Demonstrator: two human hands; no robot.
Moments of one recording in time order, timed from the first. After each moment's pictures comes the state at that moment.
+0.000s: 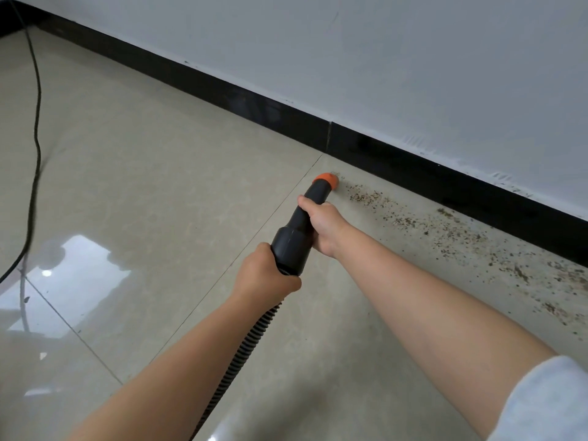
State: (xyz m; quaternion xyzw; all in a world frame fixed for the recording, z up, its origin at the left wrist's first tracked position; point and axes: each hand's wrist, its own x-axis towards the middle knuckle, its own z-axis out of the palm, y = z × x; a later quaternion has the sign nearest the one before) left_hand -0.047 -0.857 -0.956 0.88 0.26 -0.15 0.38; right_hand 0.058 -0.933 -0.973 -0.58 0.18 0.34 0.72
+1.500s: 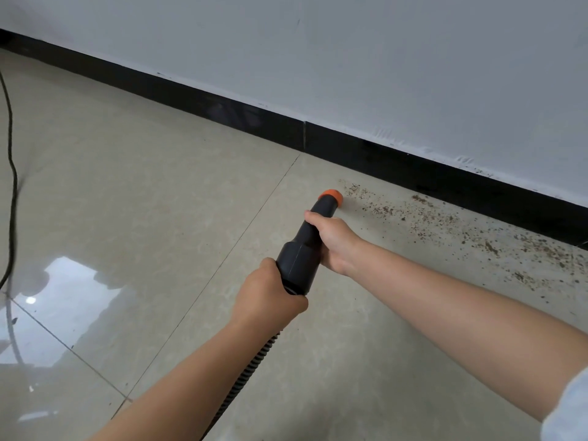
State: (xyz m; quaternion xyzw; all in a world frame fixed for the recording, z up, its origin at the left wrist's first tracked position) left_hand -0.079 -0.886 -0.940 0.91 0.20 -0.17 0.33; right_hand 0.020 -0.978 -0.957 -0.56 0.21 0.34 0.72
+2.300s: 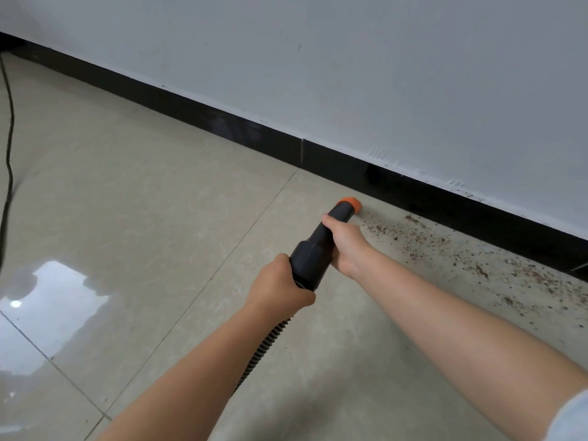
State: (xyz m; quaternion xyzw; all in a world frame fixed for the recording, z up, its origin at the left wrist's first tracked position) left_hand -0.041 -0.901 -0.949 0.90 0.17 -0.19 0.35; right_hand 0.045 -0.998 -0.956 -0.57 0.26 0.27 0.73
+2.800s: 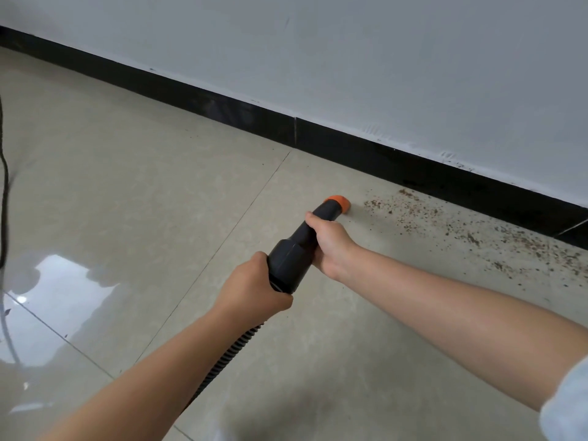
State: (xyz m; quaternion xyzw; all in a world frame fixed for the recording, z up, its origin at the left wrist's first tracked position) left_hand -0.089 -0.881 -0.935 0.93 0.15 -0.19 0.29; right_hand 0.000 -0.986 -0.965 -0.54 0.26 0.31 0.74
